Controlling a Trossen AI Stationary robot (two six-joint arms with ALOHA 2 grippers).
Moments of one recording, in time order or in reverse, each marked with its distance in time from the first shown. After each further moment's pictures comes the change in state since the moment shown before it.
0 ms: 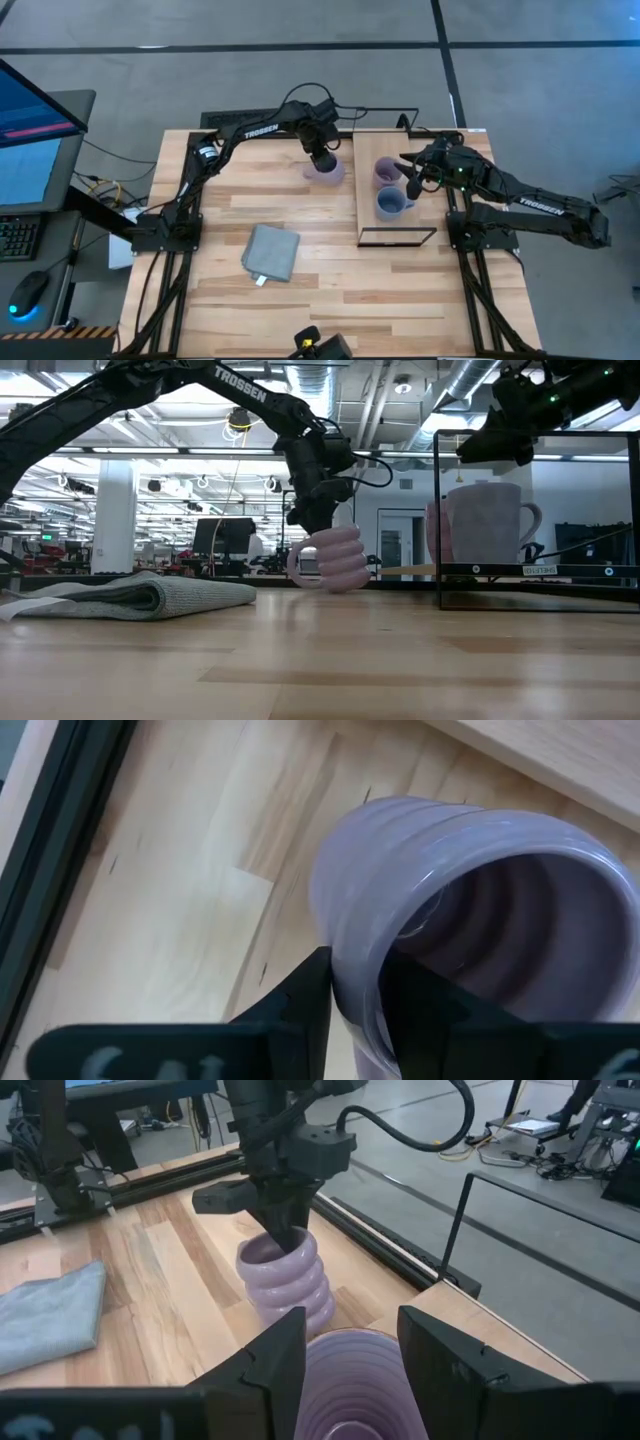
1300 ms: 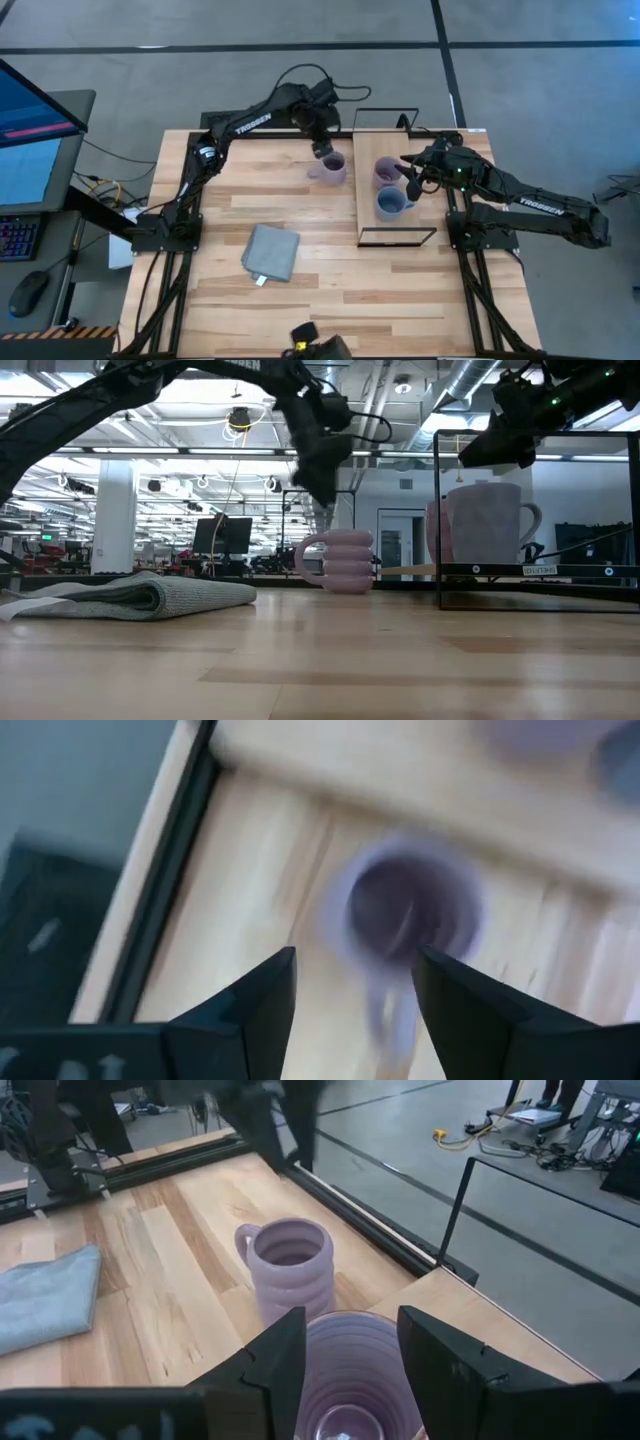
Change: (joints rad) left arm 0.002 0.000 0.300 -0.213 -0.034 0.066; right arm 0.000 0.000 0.000 -0.034 0.000 -0.009
